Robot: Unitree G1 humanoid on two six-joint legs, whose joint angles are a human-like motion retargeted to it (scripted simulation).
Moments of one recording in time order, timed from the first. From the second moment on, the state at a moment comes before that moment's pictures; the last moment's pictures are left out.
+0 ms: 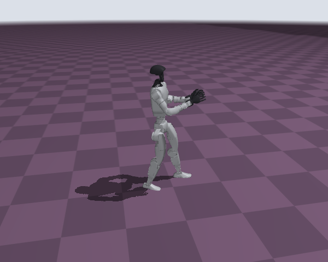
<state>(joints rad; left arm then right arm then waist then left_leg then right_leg) -0.23 0.38 -0.10 0.14 -0.15 -0.20 0.55 -0.62 -0.15 0.44 0.20 -0.05 -0.04 -0.32 0.15 0.08 -0.03 -0.17 0.25 0.28 -0.03 0.19 -0.10 0.10 0.06 -0.04 0.24 -0.35 0.10</state>
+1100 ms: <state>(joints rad) -0.90 0.30 -0.38 1.08 -0.80 -0.03 0.44 -0.58 -0.37 0.57 1.02 0.12 0.17 -0.44 0.06 0.00 0.38 -0.91 0.19 0.11 1.04 -0.09 0.00 -0.54 -0.02 0.03 1.42 -0.71 -0.03</state>
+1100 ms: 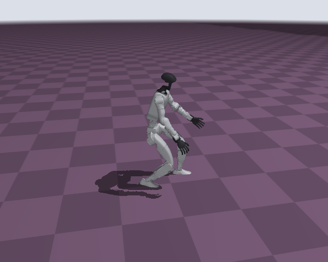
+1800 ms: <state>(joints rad) 0.07 0.21 0.26 -0.37 -0.50 -0.33 0.52 -0.15 -0.60 0.25 -0.44 -0.06 -0.11 -0.45 0.06 -0.04 0.40 -0.67 0.30 0.20 0.94 -0.27 -0.05 -0.11 -0.20 0.04 0.74 -0.62 0.03</state>
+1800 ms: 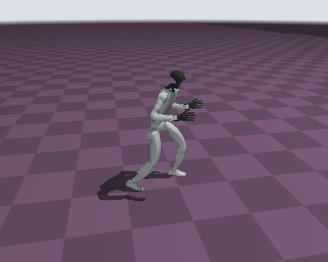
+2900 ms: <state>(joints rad) -0.01 0.22 -0.18 1.13 -0.42 -0.03 0.32 -0.32 -0.17 0.47 1.32 0.00 0.14 -0.33 0.11 0.01 0.16 -0.18 0.29 0.24 0.06 0.10 -0.10 0.03 0.01 -0.02 0.23 -0.32 0.10</state>
